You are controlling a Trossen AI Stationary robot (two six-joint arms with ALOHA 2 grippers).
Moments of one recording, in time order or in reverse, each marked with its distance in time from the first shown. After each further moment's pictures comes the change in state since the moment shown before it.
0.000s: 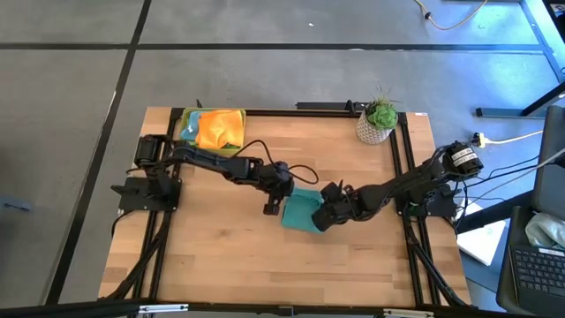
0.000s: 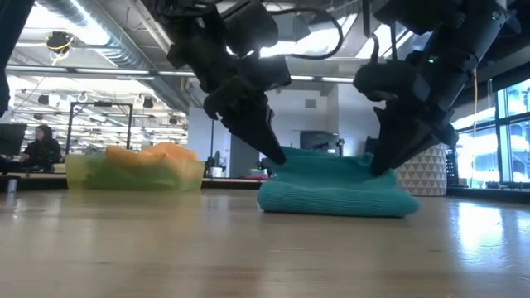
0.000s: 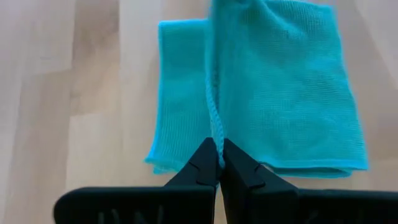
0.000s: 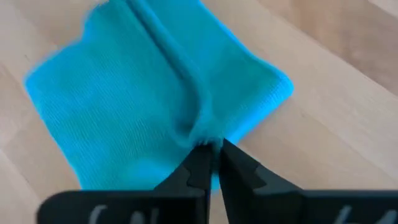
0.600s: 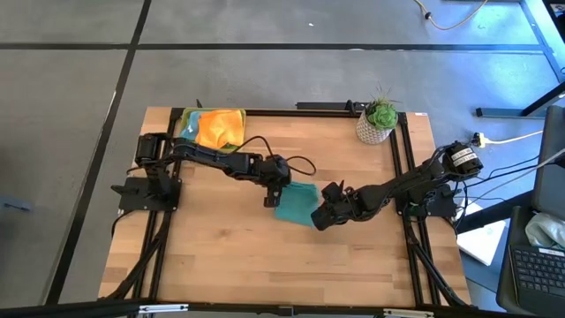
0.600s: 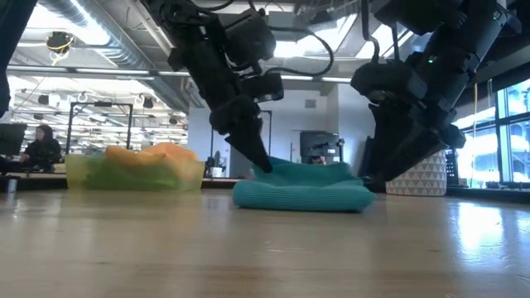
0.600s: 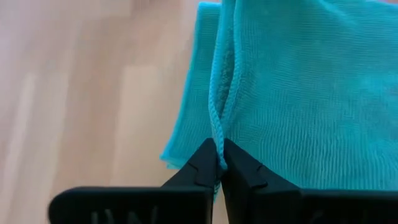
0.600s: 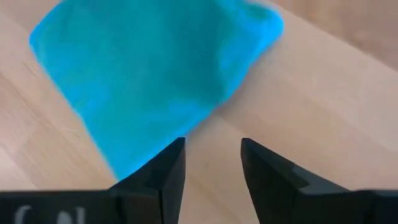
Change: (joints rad) left arm 0.046 0.000 -0.001 -0.070 -0.104 -0.079; right arm -0.001 0.001 0.000 0.005 -0.009 0.076
